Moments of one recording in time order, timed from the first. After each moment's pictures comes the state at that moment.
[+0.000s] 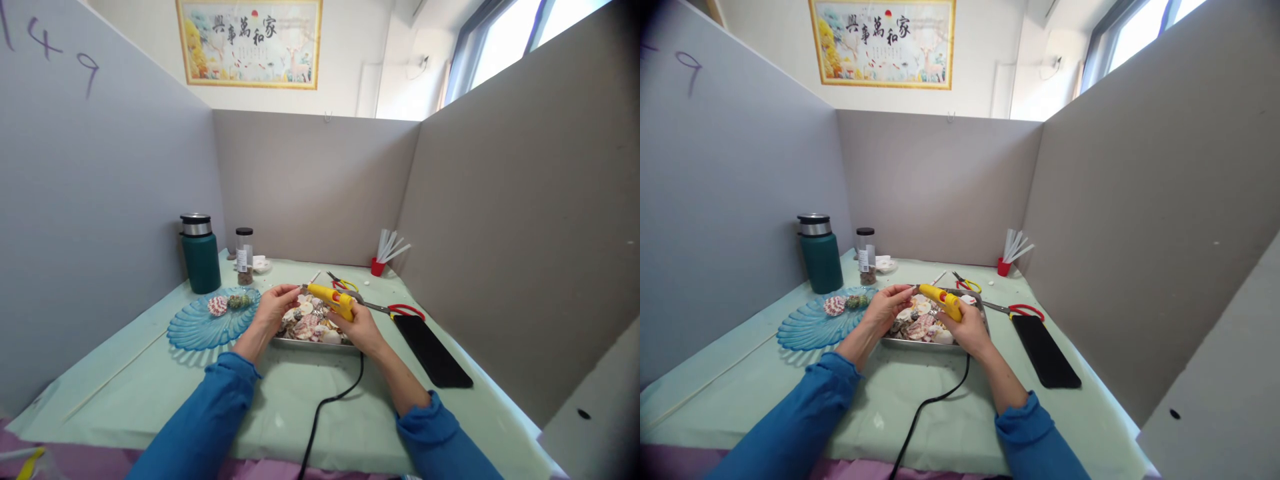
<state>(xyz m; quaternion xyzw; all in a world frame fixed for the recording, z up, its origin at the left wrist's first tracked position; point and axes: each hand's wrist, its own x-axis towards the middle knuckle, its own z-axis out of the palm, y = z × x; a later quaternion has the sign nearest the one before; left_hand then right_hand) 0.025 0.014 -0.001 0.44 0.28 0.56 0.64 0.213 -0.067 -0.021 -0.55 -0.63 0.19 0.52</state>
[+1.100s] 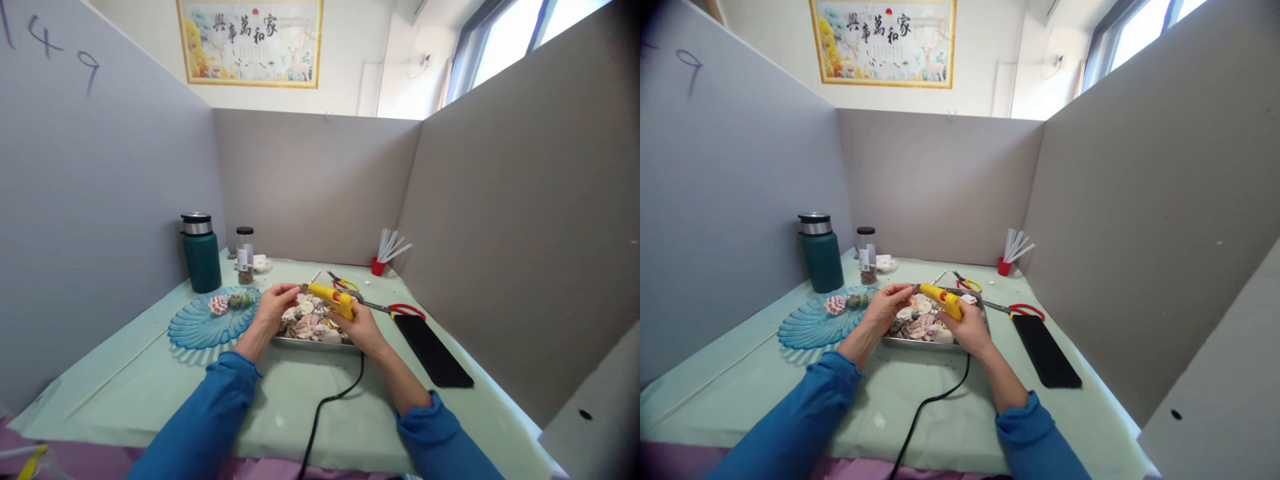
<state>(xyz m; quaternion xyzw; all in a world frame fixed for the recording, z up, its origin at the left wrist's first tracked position) 0.024 0.018 -0.006 0.46 0.29 0.57 0.62 0.213 -0.068 -0.019 -0.55 -0.64 0.17 0.51</state>
